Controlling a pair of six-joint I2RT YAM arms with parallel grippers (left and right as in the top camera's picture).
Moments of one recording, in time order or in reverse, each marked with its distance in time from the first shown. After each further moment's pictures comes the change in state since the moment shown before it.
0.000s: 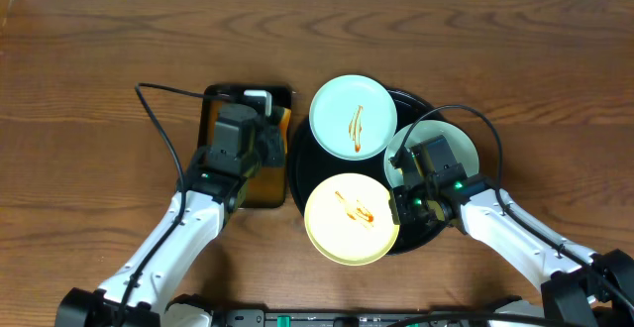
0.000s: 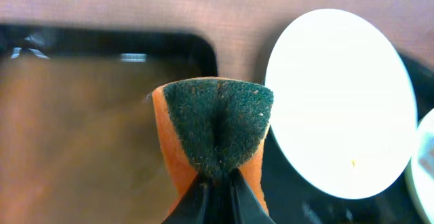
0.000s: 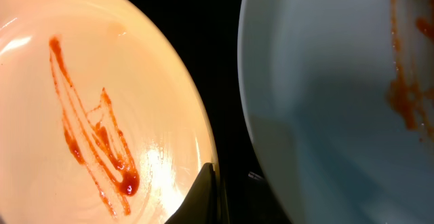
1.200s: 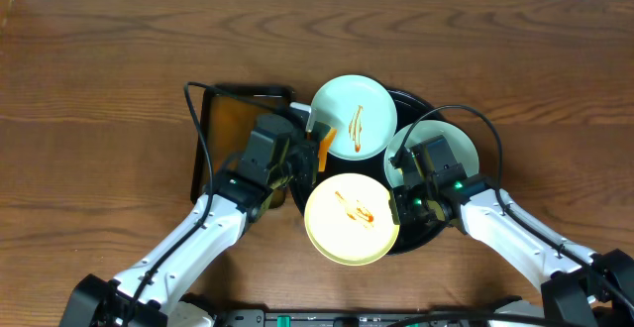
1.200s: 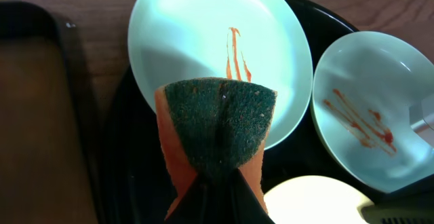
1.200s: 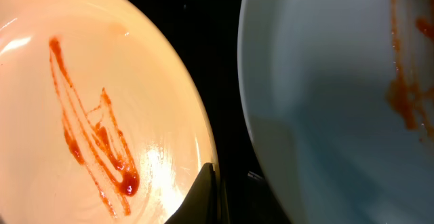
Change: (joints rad) left arm -0.178 0.033 0.000 0.012 0.114 -0.004; right arm 0.000 0.000 0.000 0.000 0.000 0.000
